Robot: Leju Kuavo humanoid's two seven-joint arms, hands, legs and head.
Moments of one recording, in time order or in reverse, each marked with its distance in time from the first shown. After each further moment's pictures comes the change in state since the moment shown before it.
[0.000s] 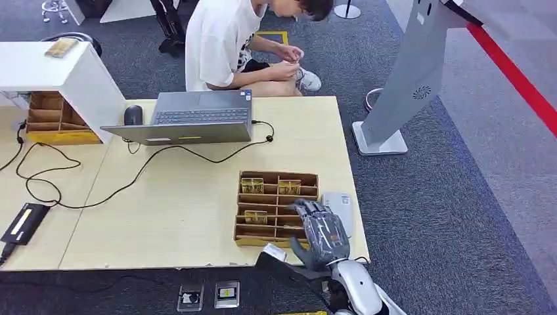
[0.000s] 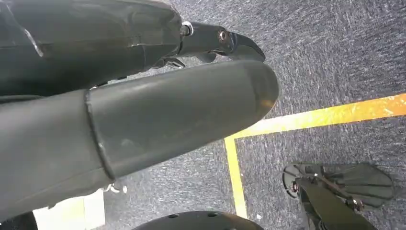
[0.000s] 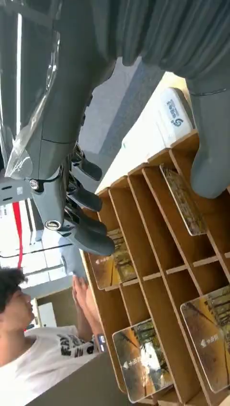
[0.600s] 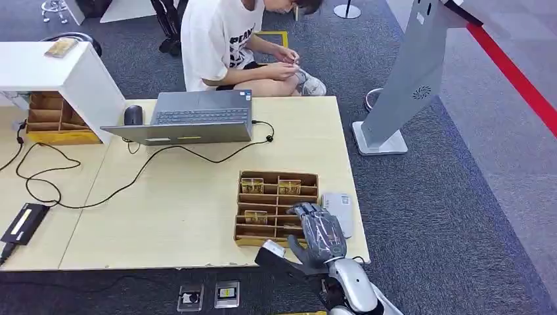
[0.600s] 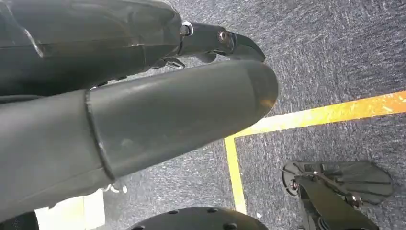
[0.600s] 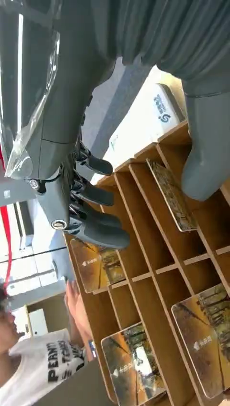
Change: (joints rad) left arm 0.000 -0.005 0.000 0.000 -0.006 0.000 -0.002; right arm -0.012 0.022 0.002 0.066 -0.042 -0.035 -0.003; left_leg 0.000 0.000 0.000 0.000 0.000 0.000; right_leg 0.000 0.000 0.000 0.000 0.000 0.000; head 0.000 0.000
